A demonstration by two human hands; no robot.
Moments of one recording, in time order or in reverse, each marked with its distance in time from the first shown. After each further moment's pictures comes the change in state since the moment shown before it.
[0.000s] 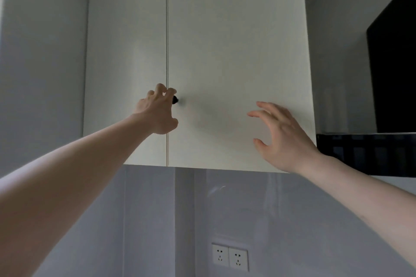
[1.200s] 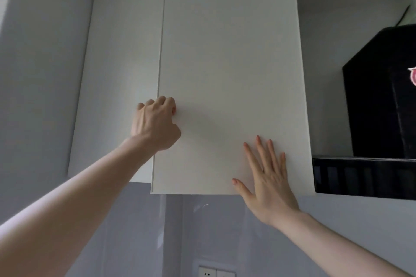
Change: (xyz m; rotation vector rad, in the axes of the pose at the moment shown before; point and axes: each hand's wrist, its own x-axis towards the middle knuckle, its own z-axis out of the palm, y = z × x) left_hand -0.019 -0.013 -0.022 -0.230 0.380 0.033; right_hand -0.037 -0.042 0.051 -0.272 -0.020 0.143
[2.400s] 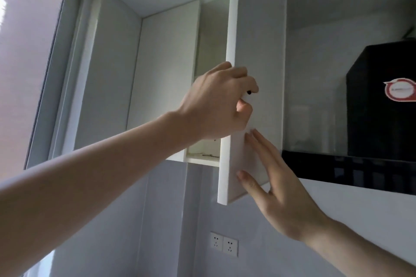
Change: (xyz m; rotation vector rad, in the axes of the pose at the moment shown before) left_hand -0.082 0.204 -0.251 -0.124 0.193 0.478; right_hand -0.119 -0.024 -0.248 0.782 -0.118 -0.168
